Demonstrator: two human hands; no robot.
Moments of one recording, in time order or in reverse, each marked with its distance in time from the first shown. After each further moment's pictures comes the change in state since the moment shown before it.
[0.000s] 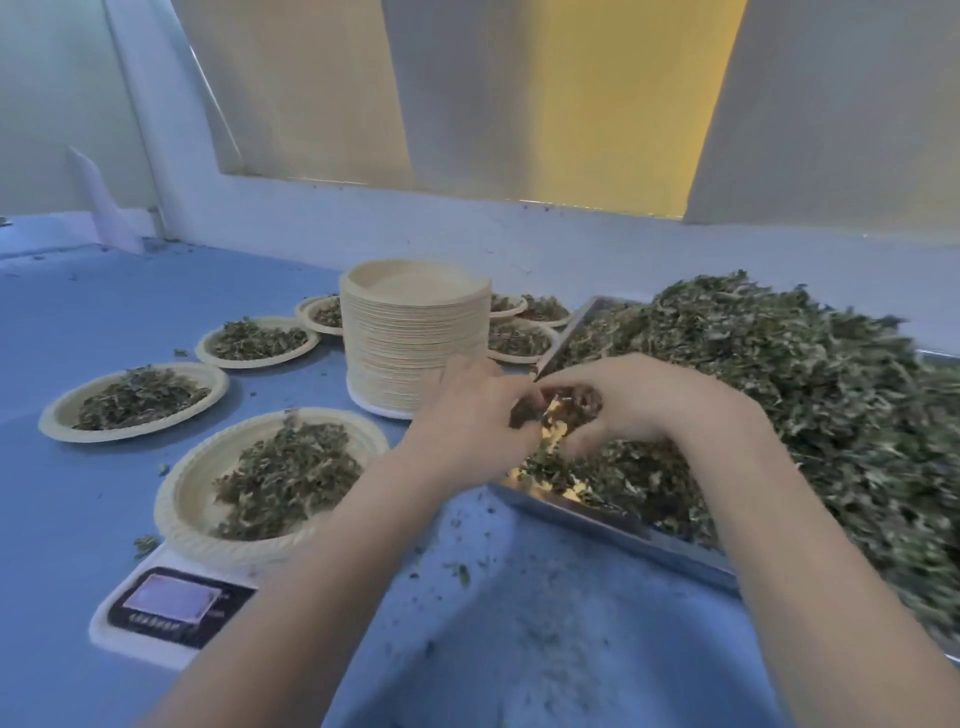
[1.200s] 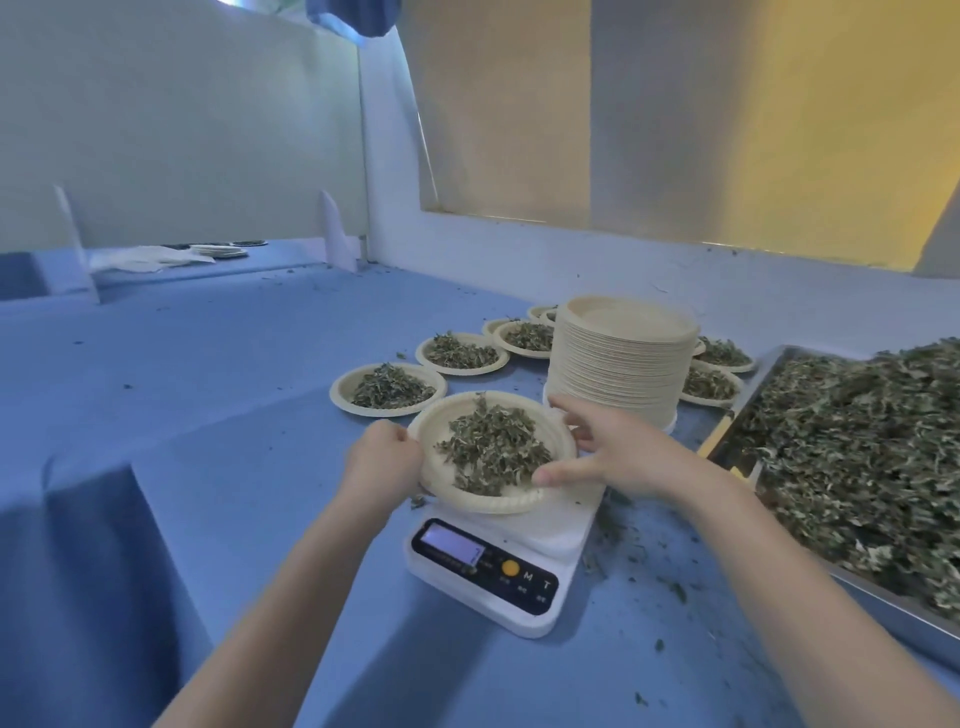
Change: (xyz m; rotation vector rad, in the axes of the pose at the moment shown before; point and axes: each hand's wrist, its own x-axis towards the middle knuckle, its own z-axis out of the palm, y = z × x) left_hand -0.143 -0.153 -0.088 -0.543 0.252 -0.996; right_hand 0.039 -0.155 0.051 0.503 0.036 -0.391
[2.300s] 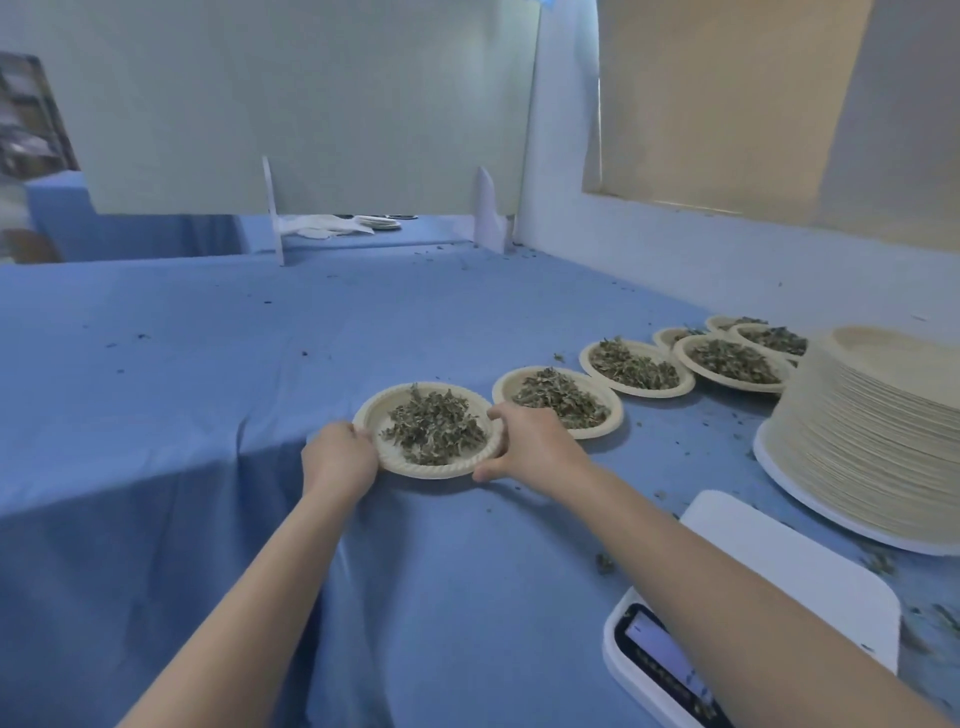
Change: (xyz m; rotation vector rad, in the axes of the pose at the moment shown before) left_hand 0.091 -0.117 -0.135 0.185 0.470 -0.261; right_hand 0.174 -0.120 0.150 -0.162 -0.070 -0.169
